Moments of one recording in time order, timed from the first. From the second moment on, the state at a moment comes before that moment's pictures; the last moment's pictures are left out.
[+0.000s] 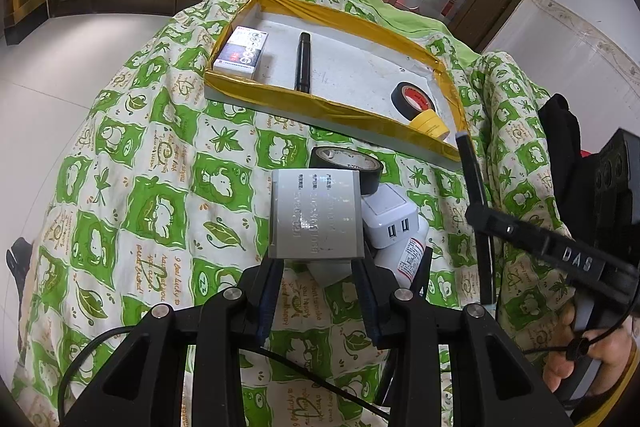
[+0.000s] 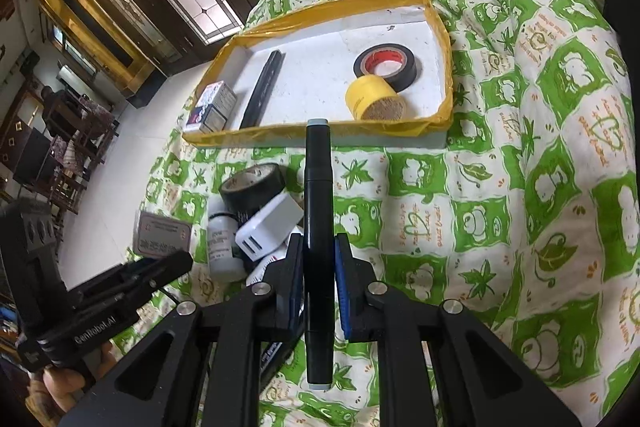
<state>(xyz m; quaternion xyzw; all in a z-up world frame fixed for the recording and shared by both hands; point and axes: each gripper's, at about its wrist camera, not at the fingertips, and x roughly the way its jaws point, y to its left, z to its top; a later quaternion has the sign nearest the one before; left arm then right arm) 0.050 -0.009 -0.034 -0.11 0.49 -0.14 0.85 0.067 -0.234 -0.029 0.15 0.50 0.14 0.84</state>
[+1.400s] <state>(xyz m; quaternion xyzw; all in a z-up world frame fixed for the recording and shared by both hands) 0.129 -0.004 0.006 -0.08 0.46 -0.13 0.87 0.146 -0.250 0.004 0.19 0.46 0.14 0.86</state>
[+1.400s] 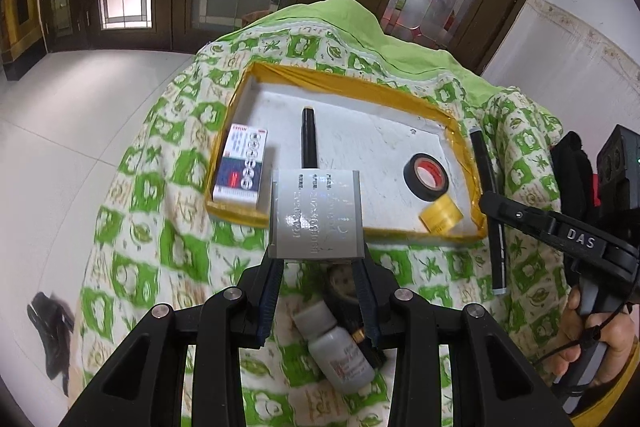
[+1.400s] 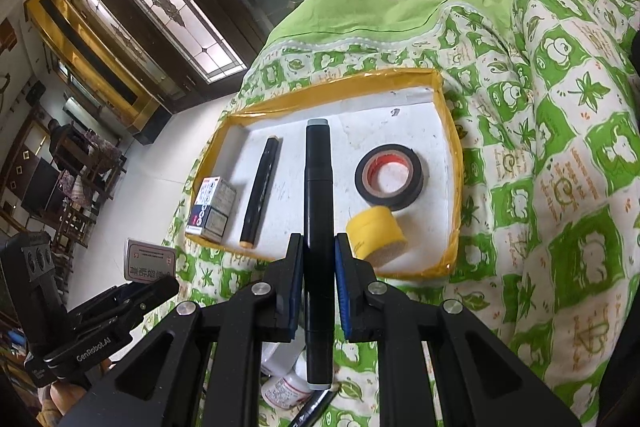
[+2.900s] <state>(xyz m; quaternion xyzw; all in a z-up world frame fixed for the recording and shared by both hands) 0.211 -0.077 -0.052 0.00 0.52 -0.16 0.84 0.242 -0.222 -0.052 0.21 0.48 0.16 0.84</state>
